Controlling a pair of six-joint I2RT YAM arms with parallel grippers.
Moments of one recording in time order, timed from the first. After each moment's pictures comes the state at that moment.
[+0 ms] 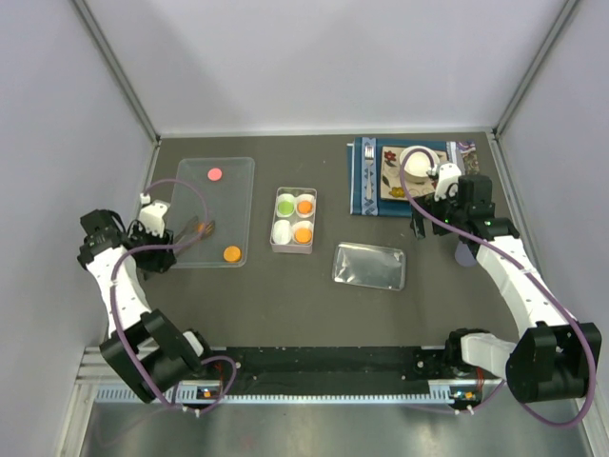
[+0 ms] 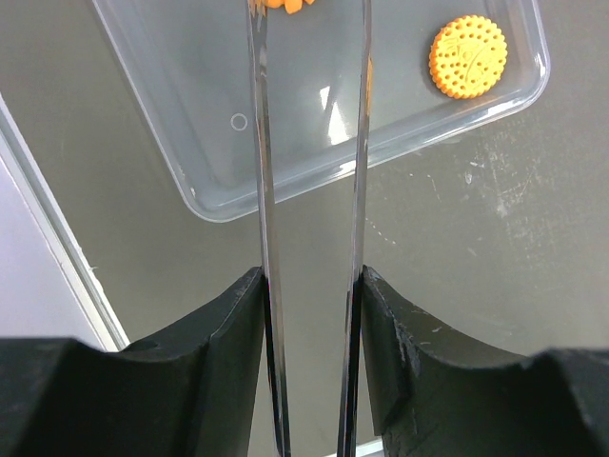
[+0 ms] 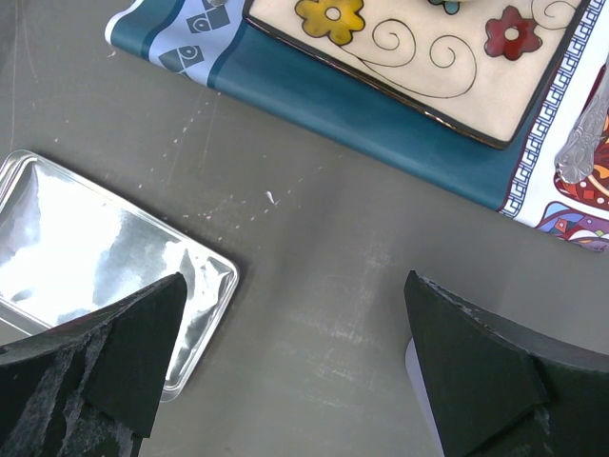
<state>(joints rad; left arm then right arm) 0.63 1.15 0.95 -0.92 0.55 0.85 0.09 1.14 0.87 -0.44 -0.18 -0.18</state>
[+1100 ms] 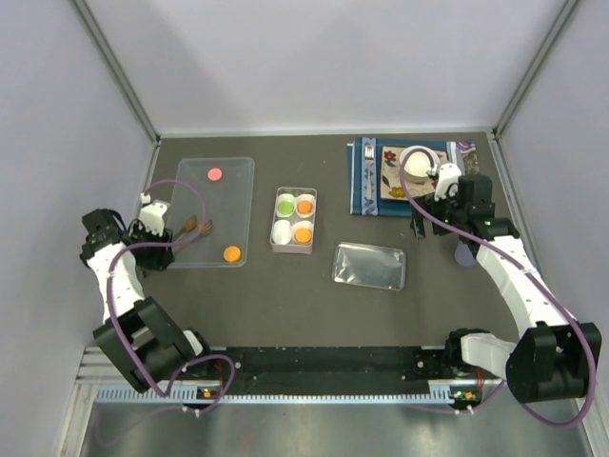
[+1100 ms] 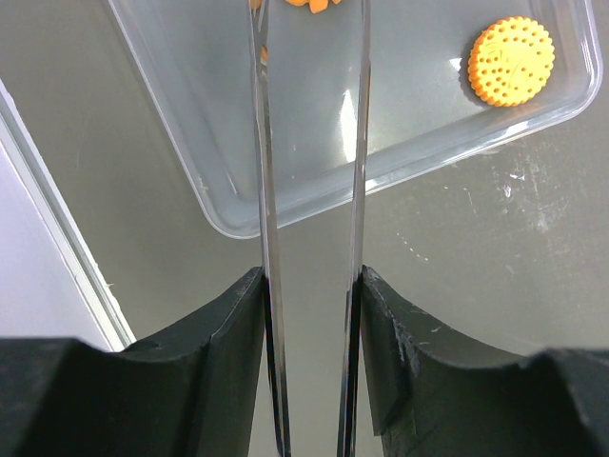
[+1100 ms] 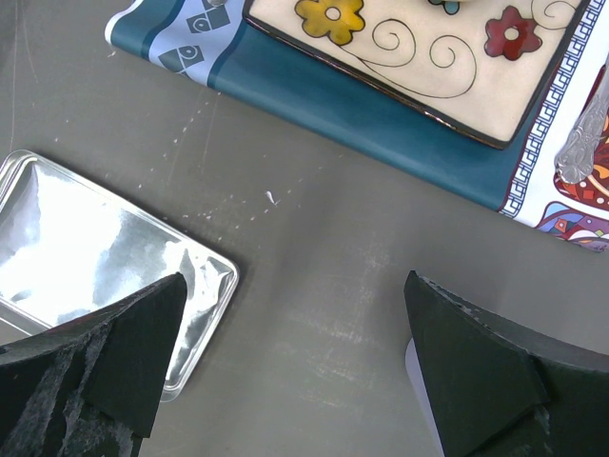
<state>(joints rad) 0.63 1.22 0.92 -0.81 0.54 0.86 0.09 1.14 0.87 -0.44 -0.18 -0.18</state>
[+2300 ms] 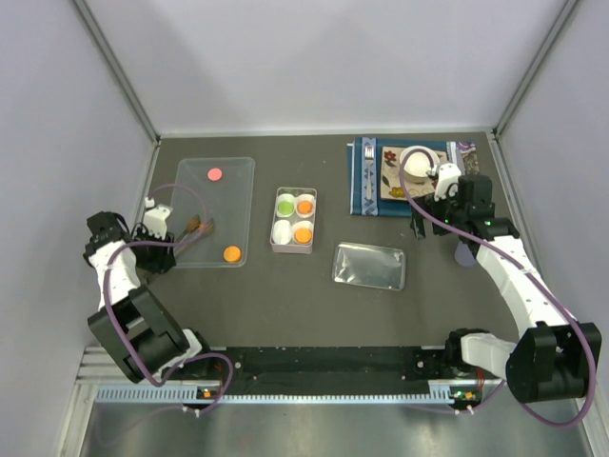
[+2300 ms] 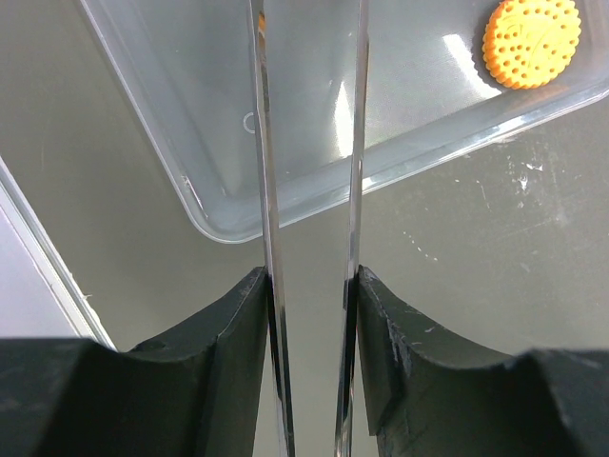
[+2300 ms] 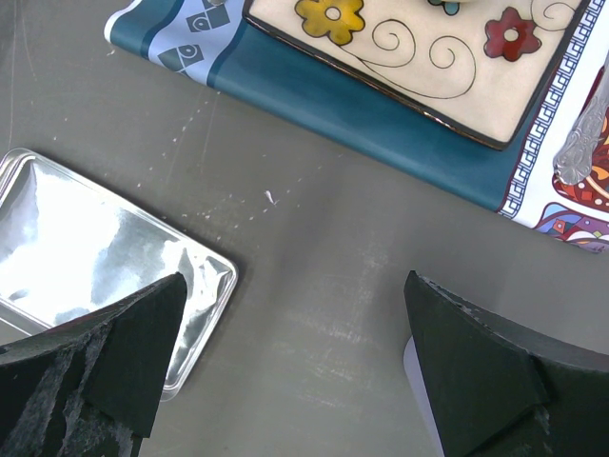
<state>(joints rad) 0.63 1.29 0.89 -0.77 0.53 0.88 0.09 1.14 0.87 -0.44 -0.18 -0.18</state>
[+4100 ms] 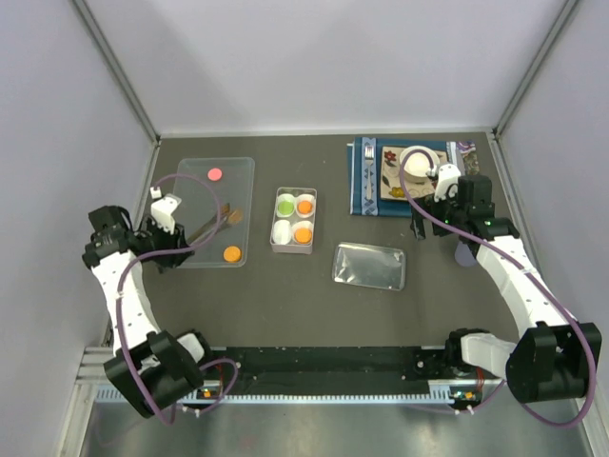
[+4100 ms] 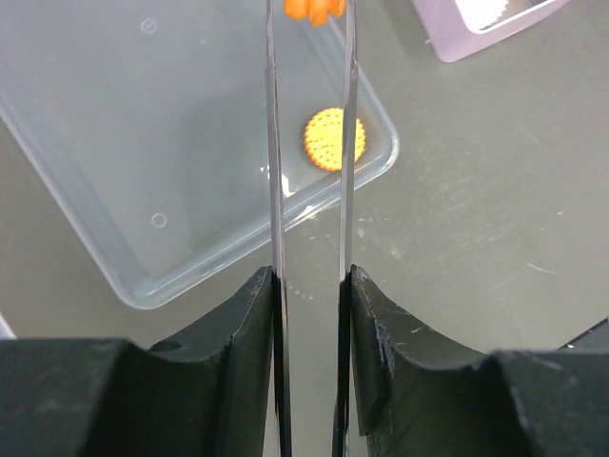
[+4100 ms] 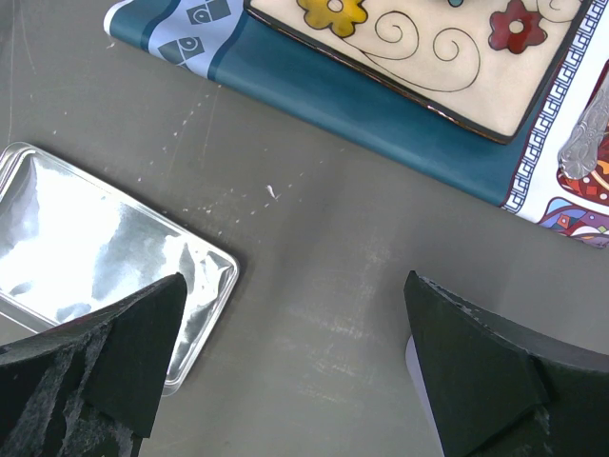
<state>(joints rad) 0.56 1.09 0.97 -0.99 0.76 0.85 0.09 1.14 0.87 -0.46 -0.18 -0.18</state>
